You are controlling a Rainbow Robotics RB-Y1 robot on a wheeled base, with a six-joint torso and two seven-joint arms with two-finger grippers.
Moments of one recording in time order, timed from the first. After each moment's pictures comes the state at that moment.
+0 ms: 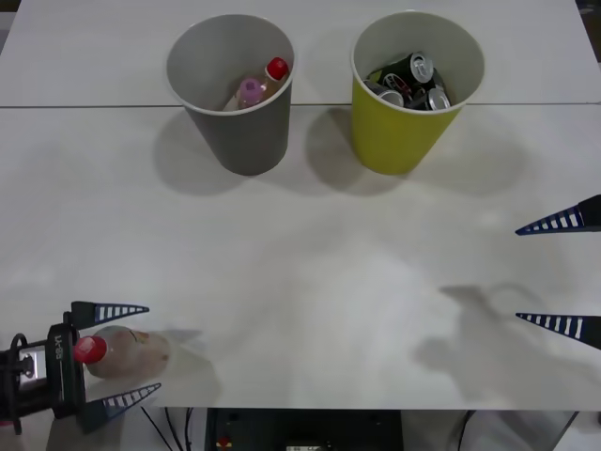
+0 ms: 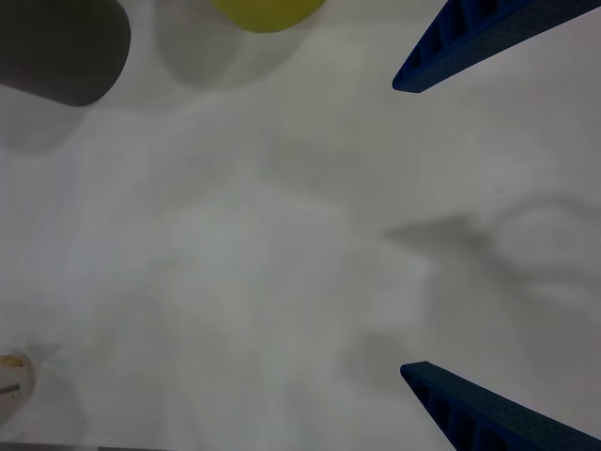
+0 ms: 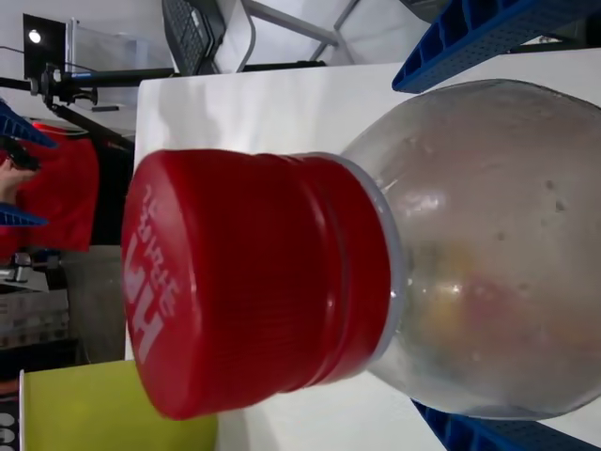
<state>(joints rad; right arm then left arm) 0.26 -1.13 -0.26 -2.01 1.31 -1.13 -0.09 0.07 0.90 -0.36 -1.14 -0.54 -1.32 -0.94</state>
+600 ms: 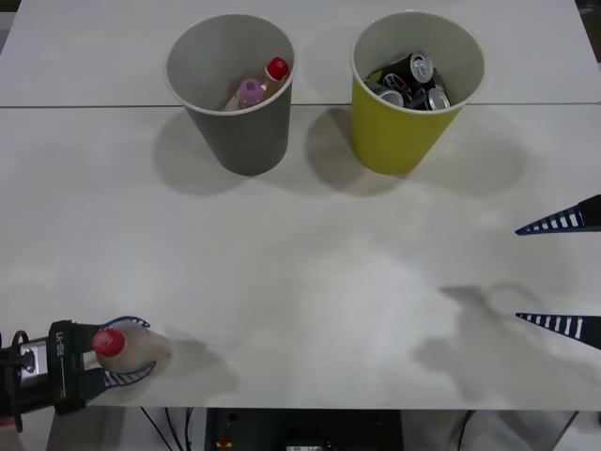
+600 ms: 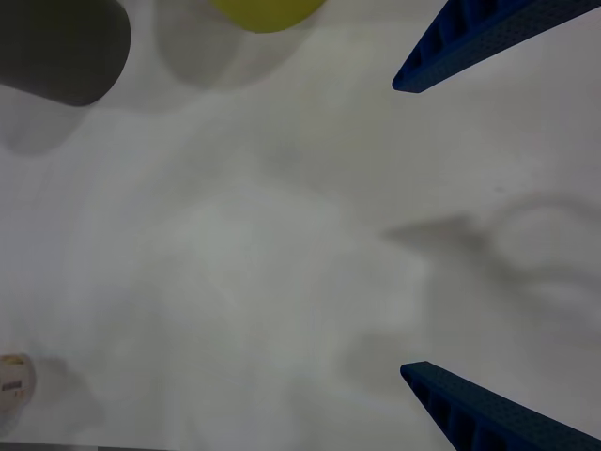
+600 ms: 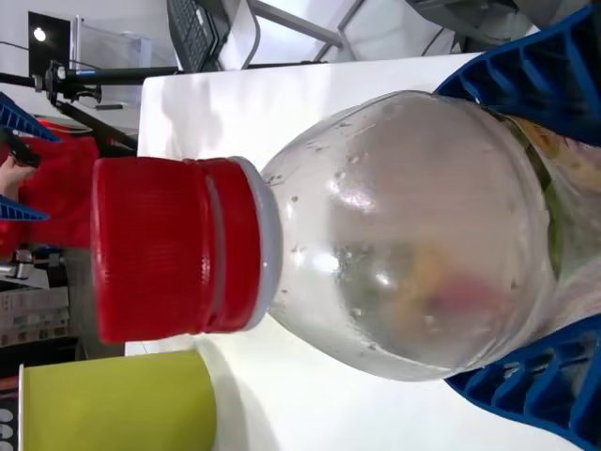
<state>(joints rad) 0.26 -1.13 -0.26 -2.01 1.31 -1.13 -0.09 0.06 0.90 -0.37 -1.13 -0.54 -1.32 -0.92</state>
